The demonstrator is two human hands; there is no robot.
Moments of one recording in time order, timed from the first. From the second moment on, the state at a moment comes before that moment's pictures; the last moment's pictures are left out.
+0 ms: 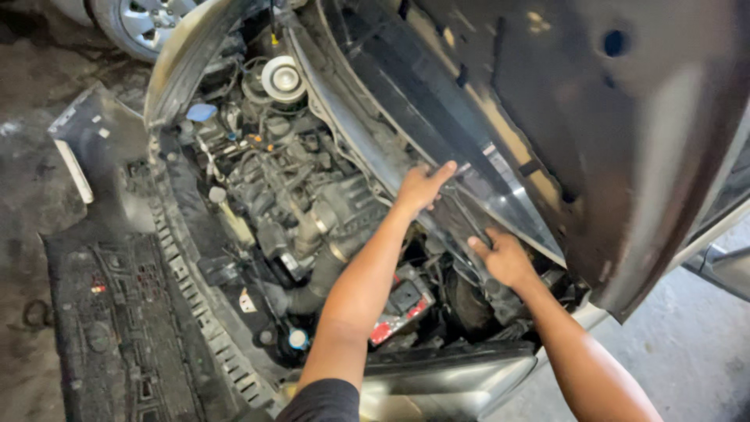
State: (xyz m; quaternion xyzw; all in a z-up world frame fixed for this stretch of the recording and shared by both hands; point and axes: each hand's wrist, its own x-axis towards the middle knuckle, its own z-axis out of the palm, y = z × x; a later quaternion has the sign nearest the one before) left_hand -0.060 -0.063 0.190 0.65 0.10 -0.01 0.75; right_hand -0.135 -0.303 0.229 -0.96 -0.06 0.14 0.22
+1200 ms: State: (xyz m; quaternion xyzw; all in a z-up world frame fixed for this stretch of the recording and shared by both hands) left_hand -0.048 -0.062 0.089 0.50 0.17 -0.13 0.84; right_hand -0.097 -0.298 0.265 -0.99 -0.15 0.07 -0.01
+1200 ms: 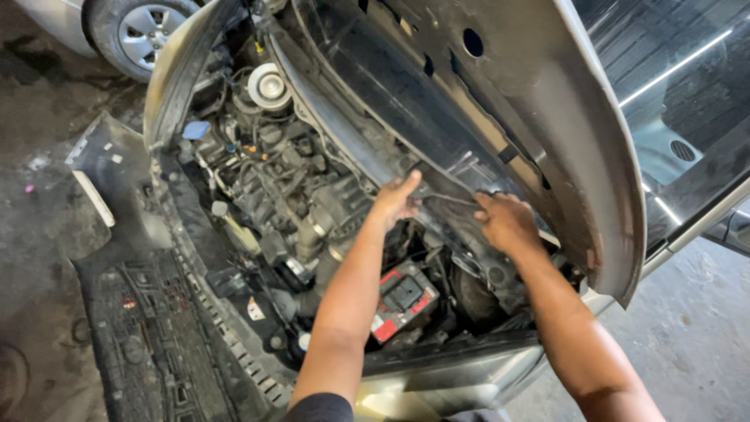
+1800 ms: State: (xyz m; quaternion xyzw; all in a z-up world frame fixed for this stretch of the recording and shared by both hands) left_hand 0.001 -0.086 0.099 0.55 0.12 -0.18 0.81; right_hand -0.069 -0.335 0.227 -0.92 0.05 0.28 0.26
